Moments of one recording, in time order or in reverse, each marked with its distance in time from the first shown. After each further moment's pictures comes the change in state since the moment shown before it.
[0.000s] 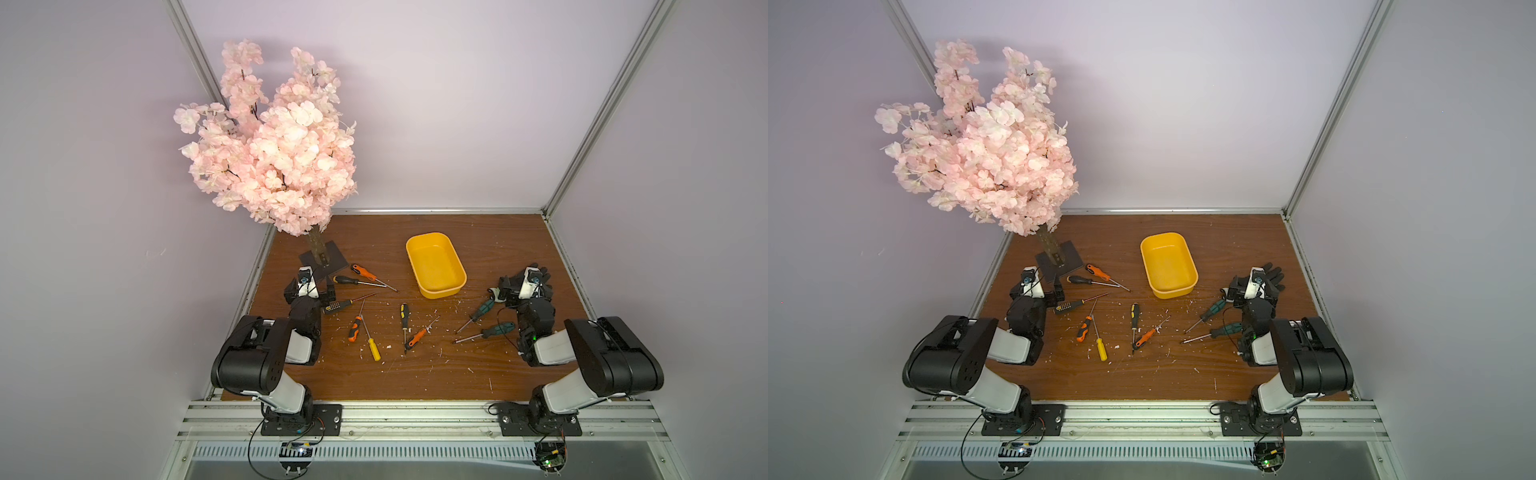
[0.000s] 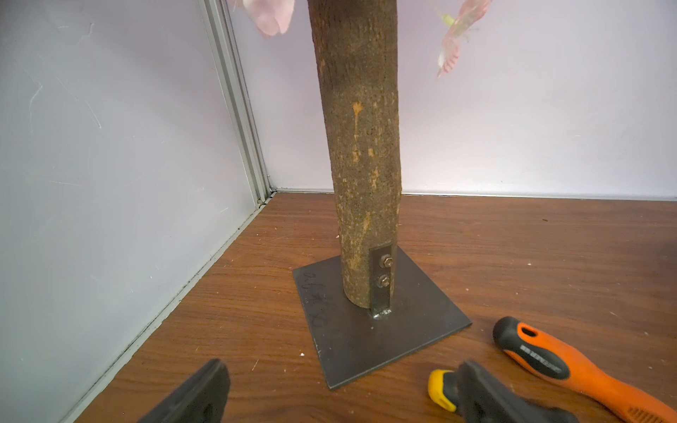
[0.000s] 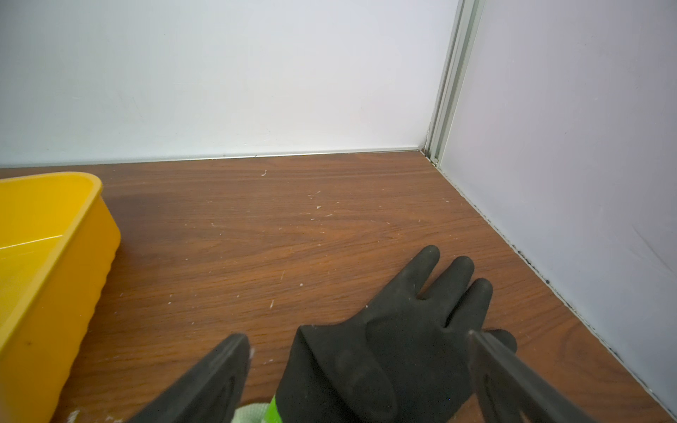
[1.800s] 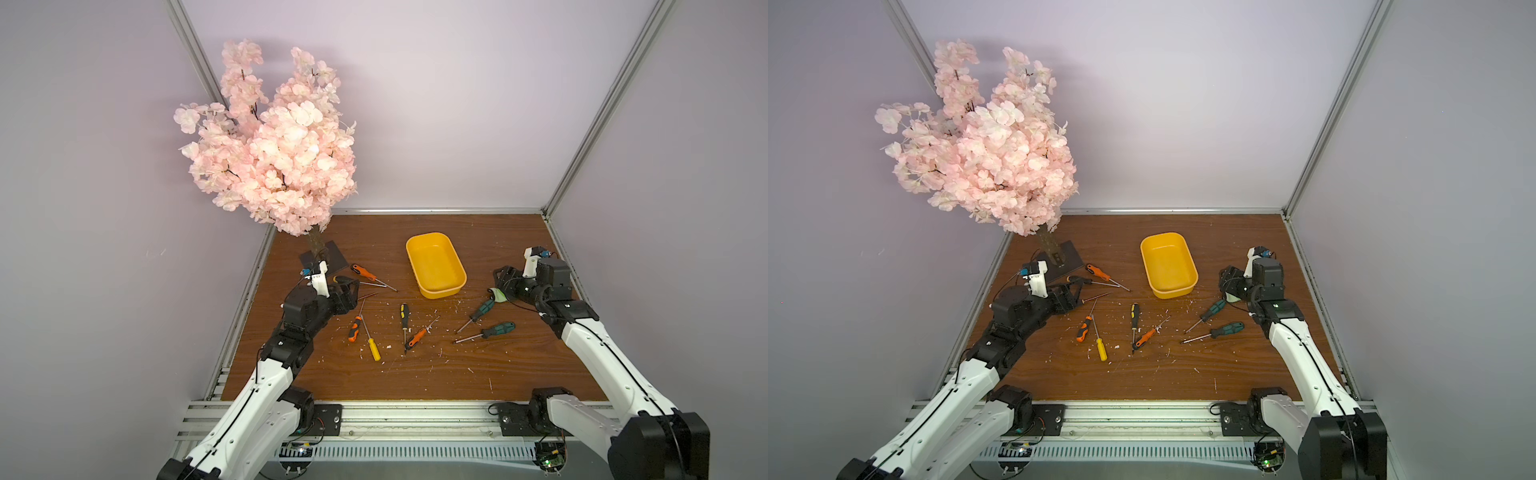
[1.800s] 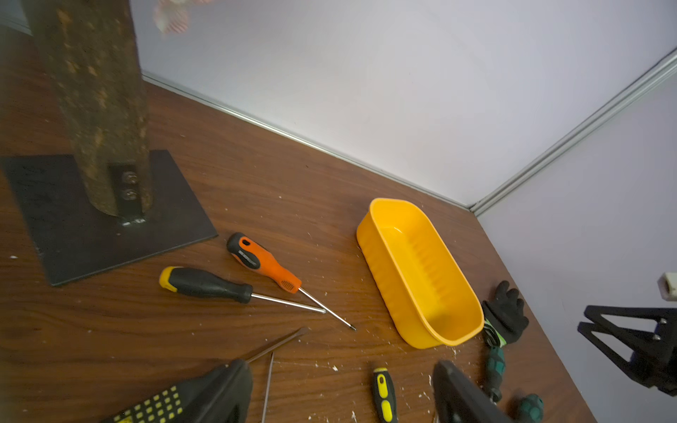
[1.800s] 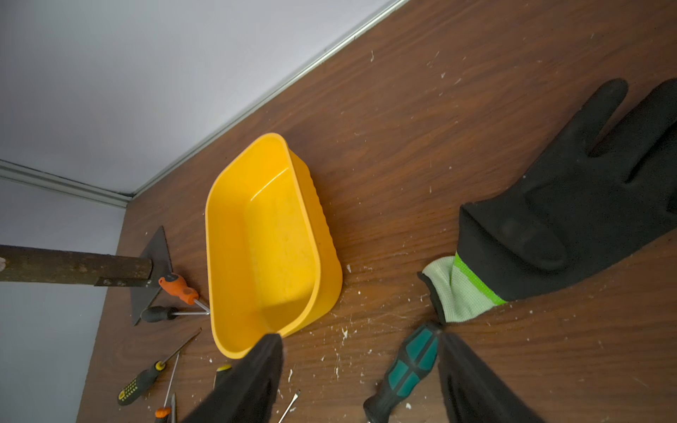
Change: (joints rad) left arm -0.249 -0.787 0.282 -1.296 0.400 -0.554; right arm 0.031 -0.500 0.558 -1.559 -0.421 0.539
